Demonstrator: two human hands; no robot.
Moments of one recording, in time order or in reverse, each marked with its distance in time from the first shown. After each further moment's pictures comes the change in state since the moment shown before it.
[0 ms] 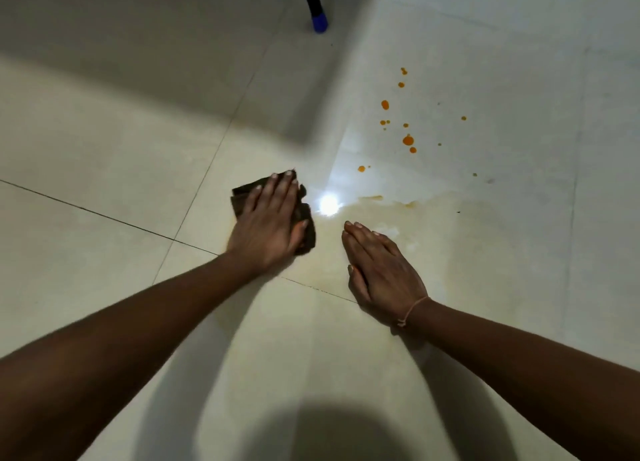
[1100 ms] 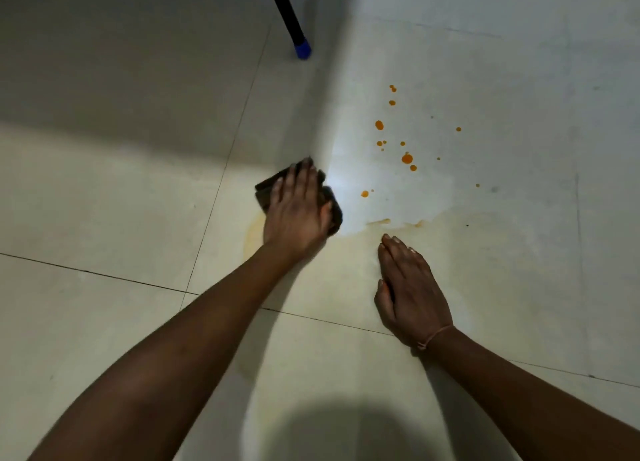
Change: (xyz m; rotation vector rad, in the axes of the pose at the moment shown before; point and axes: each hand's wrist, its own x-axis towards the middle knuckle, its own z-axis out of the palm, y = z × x) left_hand 0.080 0.016 -0.011 -0.109 0.009 0.015; right_hand 0.001 -0.002 -0.001 0.058 0.171 0.287
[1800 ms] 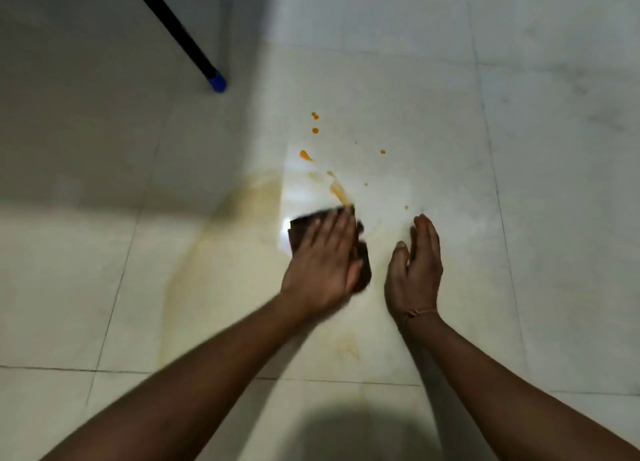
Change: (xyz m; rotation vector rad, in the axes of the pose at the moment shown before) left_hand 0.015 0.126 0.023 -0.001 -0.013 0.428; right_hand 0.044 0.085 -0.028 0.473 0.525 0.620
